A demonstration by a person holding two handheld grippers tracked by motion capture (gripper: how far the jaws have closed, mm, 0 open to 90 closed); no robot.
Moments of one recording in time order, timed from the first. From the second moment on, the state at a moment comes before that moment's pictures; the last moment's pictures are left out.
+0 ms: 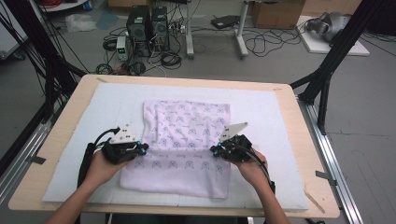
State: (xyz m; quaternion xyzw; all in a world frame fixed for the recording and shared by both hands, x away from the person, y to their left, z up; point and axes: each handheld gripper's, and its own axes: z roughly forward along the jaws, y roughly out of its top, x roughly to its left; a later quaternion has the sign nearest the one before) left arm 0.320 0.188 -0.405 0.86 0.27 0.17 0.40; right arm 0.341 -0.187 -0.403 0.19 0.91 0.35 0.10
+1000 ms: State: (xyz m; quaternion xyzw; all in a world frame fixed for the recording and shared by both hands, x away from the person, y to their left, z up) left arm 0.269 0.200 -0.441 0.89 0.21 0.08 0.39; right arm 0.271 -0.207 -0.441 0.19 0.91 0.37 0.06
